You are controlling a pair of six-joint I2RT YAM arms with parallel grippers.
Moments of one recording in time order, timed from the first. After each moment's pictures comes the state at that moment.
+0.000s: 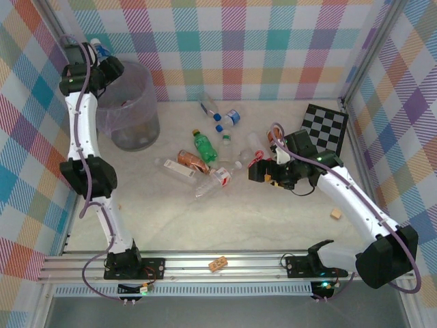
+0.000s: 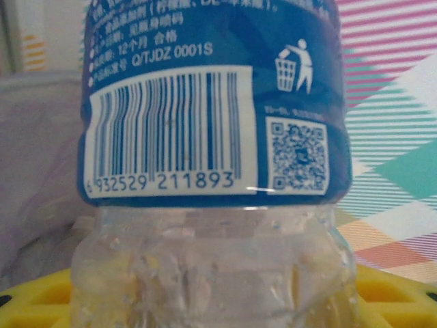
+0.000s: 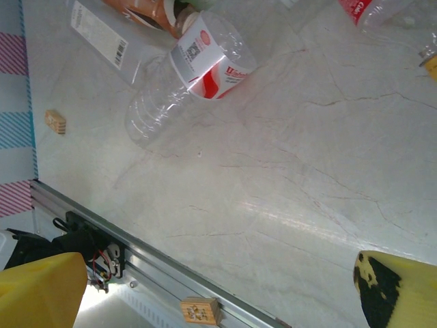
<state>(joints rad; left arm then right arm) 0.21 2.14 2.46 -0.84 0.17 -0.44 0.41 1.21 1.08 -0.92 -0.48 0.49</state>
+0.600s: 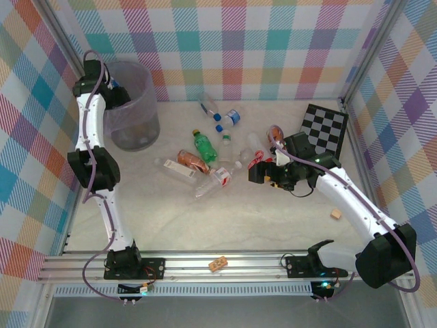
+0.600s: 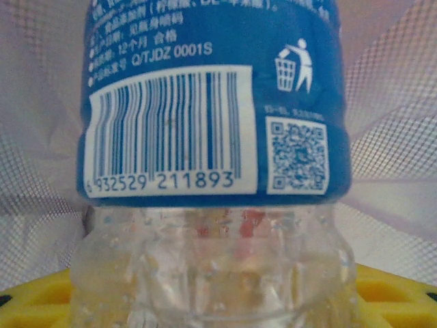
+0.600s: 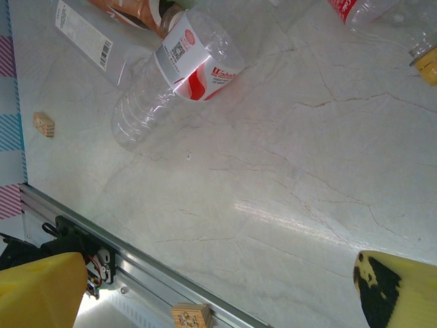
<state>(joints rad) 0.20 2.28 2.44 -1.06 0.05 -0.25 0.41 1.22 1.05 -0.89 -0.47 0.49</state>
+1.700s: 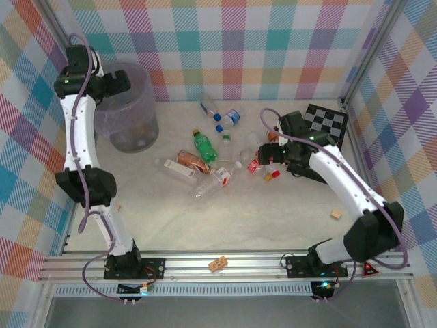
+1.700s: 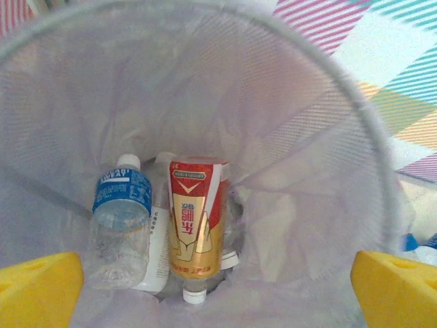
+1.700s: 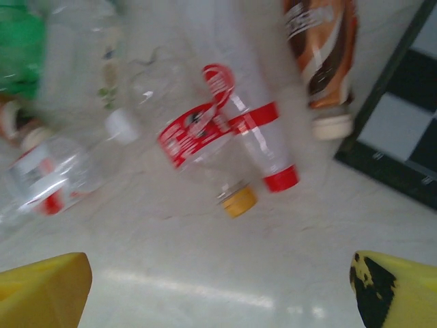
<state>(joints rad) 0.15 1.95 2.38 -1.10 0.05 -0.18 0.37 1.45 1.33 -0.95 0.02 0.26</state>
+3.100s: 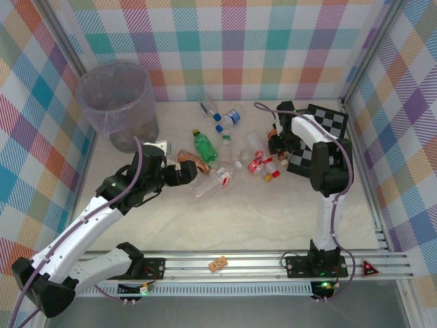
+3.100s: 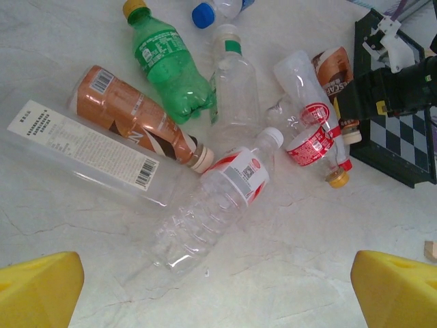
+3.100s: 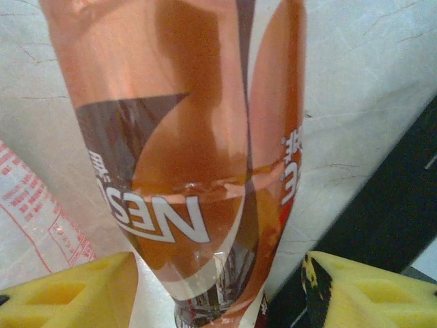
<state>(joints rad) -0.60 0.97 0.99 -0.70 -0.05 -0.63 0.18 2.13 1.71 -0.95 0.04 -0.01</state>
